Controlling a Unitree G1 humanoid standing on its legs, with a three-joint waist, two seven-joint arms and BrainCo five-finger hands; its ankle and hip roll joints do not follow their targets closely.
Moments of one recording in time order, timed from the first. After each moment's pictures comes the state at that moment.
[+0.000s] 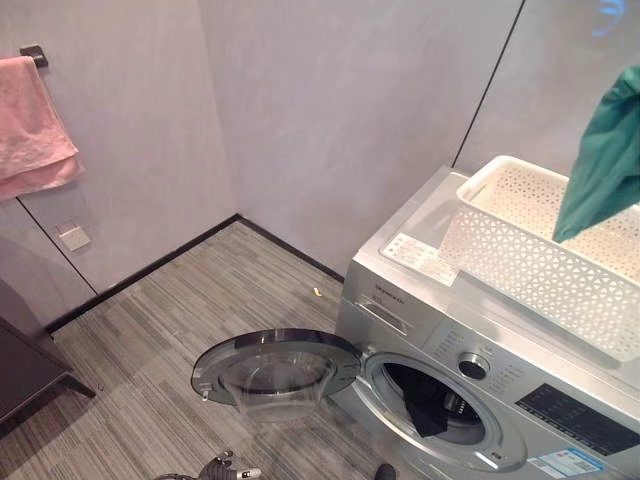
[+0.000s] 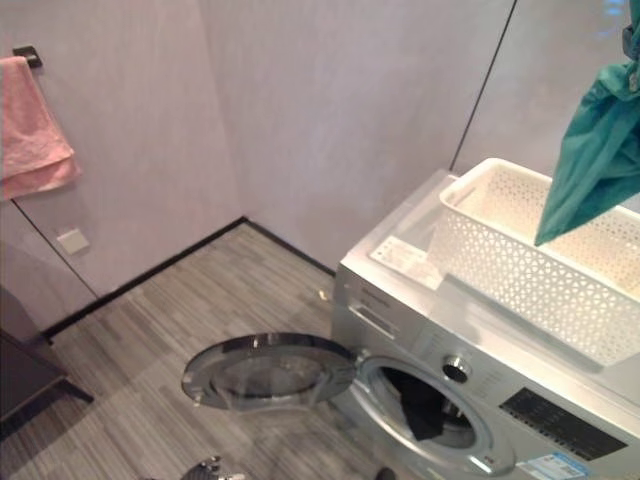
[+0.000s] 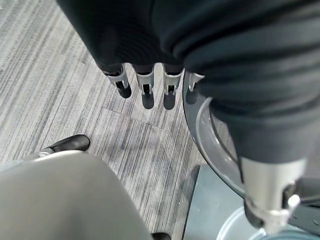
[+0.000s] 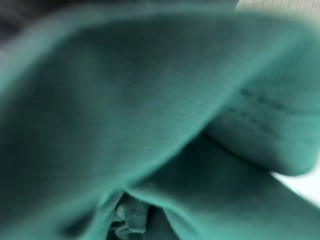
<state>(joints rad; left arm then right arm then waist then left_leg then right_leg) 0.04 0.26 -0.31 1.16 -0.07 -0.08 -0.03 -1.08 -1.27 0.27 0.70 -0.29 0.02 -0.37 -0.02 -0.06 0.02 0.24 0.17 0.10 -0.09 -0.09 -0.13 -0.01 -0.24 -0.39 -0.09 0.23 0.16</state>
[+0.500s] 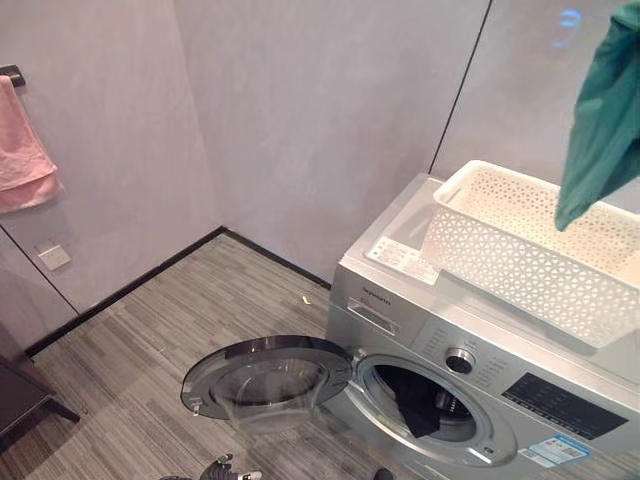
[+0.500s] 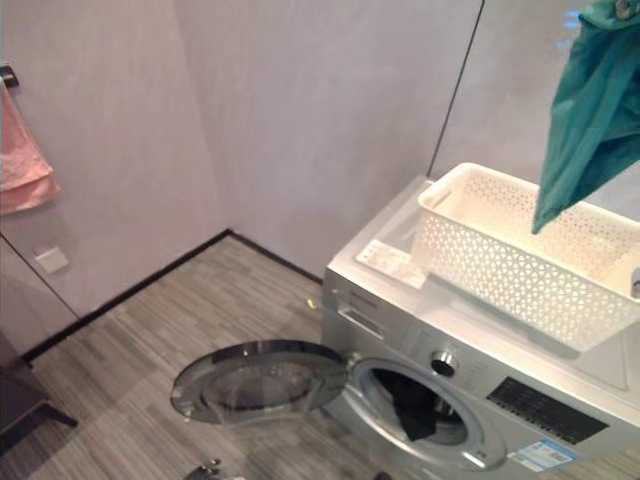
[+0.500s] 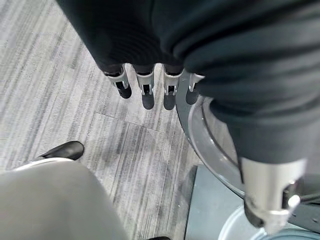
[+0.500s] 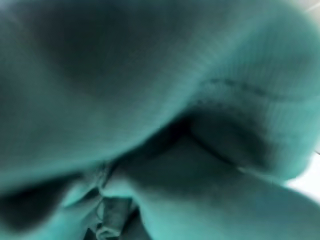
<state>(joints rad) 0.04 0.25 -0.29 1.21 -0.07 -0.08 -0.01 -1.07 -1.28 0.14 0.45 -0.32 0.02 -0.44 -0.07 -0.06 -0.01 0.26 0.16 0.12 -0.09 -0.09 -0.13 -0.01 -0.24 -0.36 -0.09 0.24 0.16</state>
